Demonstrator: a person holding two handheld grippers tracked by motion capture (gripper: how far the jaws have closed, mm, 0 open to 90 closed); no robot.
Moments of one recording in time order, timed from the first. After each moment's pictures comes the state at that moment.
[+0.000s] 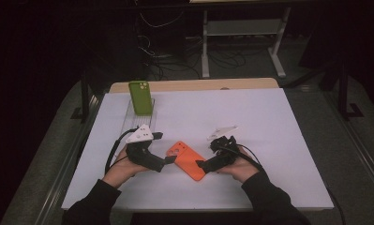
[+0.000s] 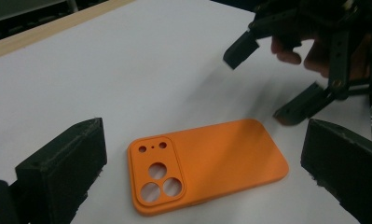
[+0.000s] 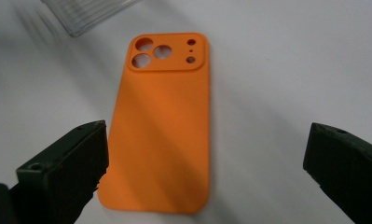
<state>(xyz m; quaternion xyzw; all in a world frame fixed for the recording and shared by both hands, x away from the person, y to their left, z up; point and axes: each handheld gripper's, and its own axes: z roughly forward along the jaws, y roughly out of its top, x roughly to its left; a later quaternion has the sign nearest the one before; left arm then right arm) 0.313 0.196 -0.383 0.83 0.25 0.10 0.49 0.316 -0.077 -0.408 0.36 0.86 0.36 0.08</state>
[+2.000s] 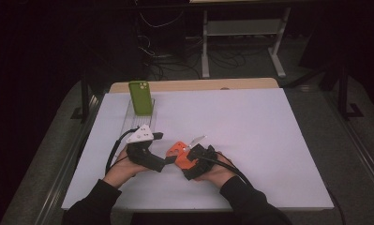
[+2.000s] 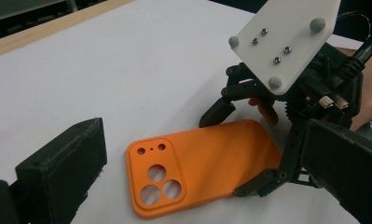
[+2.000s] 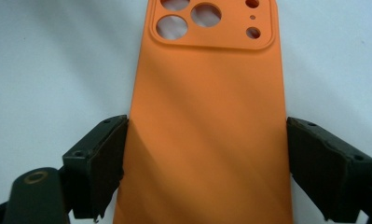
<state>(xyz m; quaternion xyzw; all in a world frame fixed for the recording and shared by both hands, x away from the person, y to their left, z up) 0.314 0.195 -0.384 0.83 0.25 0.10 0.49 0.316 -0.020 -0.442 0.34 0.89 0.28 0.09</state>
